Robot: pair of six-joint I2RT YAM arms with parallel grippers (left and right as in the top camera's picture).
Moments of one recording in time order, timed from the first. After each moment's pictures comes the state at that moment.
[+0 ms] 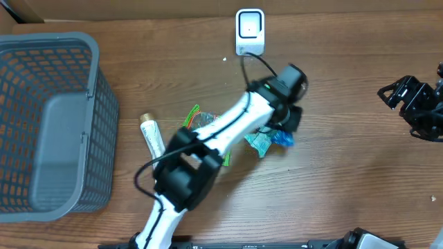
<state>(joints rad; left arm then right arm) -0.76 2.21 1.78 -0.78 0.24 -0.42 -0.44 1.37 1.49 -1.27 -0.49 0.22</state>
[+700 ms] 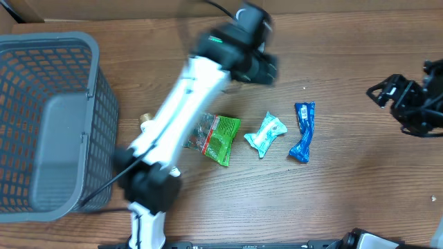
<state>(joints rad) -0.51 2.01 2.19 -1.21 0.16 -0.36 -0.35 1.42 1.49 -1.27 -0.49 0.22</state>
